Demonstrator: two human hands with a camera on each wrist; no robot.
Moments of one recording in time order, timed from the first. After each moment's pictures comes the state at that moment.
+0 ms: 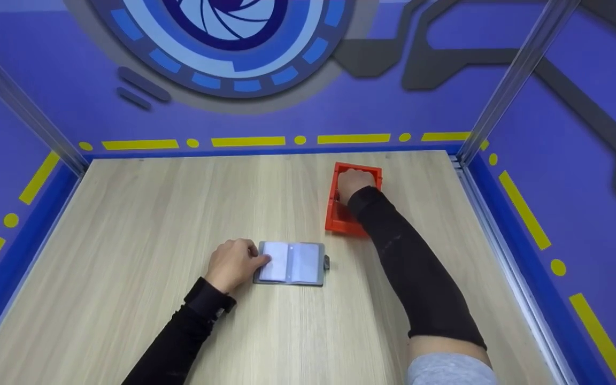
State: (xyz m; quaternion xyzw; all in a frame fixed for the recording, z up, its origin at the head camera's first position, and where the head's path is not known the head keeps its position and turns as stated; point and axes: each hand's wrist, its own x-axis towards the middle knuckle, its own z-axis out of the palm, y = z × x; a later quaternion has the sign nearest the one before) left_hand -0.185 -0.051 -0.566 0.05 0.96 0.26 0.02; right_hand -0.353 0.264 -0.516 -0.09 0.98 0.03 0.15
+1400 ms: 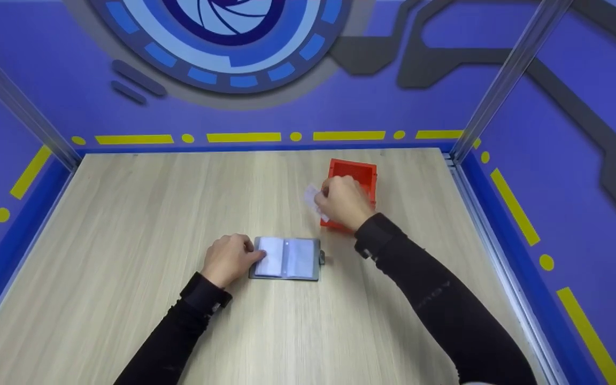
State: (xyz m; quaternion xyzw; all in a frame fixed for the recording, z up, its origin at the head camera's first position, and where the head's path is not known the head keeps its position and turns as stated) left_hand -0.185 -0.053 -0.567 0.06 0.96 0.26 0.02; right_hand -0.244 0.235 -0.462 -0.08 0.97 -0.25 0.02
